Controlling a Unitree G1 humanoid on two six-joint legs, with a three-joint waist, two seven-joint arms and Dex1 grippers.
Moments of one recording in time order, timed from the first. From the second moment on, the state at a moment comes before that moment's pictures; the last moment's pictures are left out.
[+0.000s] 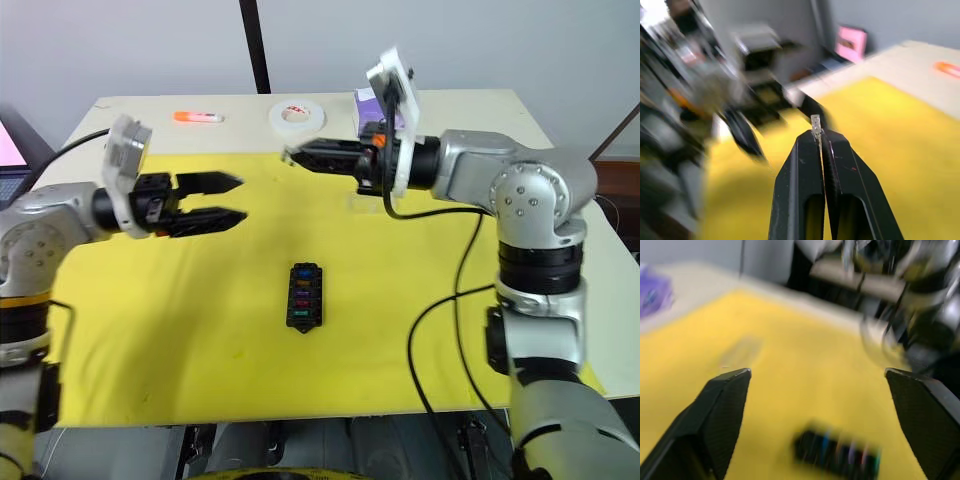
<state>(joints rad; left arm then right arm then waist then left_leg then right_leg) -0.60 0.87 0.11 -0.10 -0.72 0.78 -1.19 -0.93 -0.65 0.04 -0.15 0.81 1.02 0.85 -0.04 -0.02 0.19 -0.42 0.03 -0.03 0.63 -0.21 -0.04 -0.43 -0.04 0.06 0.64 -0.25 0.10</state>
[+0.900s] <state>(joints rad) -0.44 0.94 -0.03 -0.19 -0.51 0.56 -1.32 -0.75 -0.64 0.40 -0.11 0.29 0.59 1.08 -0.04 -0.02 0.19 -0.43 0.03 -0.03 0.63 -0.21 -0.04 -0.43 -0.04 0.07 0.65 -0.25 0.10</state>
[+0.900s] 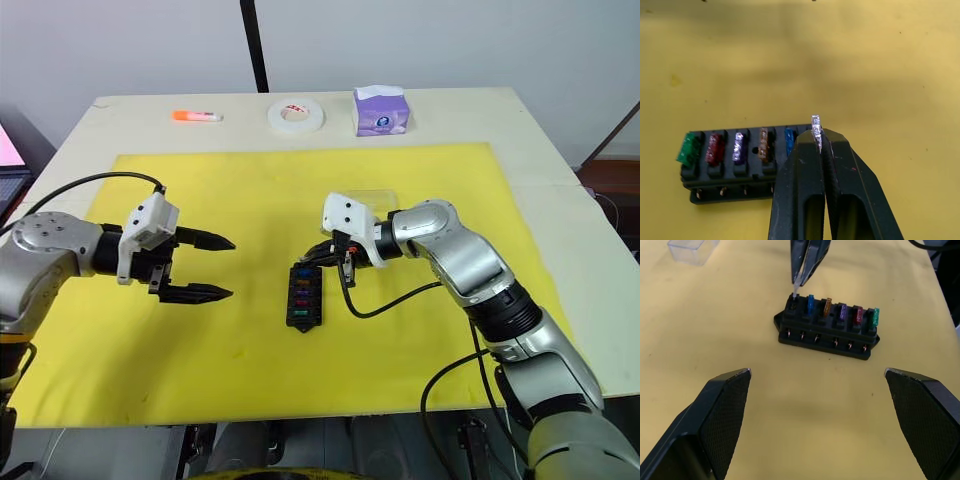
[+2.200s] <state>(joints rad) -0.42 0.92 -0.03 -0.20 -0.51 0.56 -1.29 -0.78 -0.59 0.42 -0.10 0.20 0.67 1.12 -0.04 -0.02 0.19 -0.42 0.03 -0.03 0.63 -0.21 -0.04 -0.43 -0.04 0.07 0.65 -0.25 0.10</state>
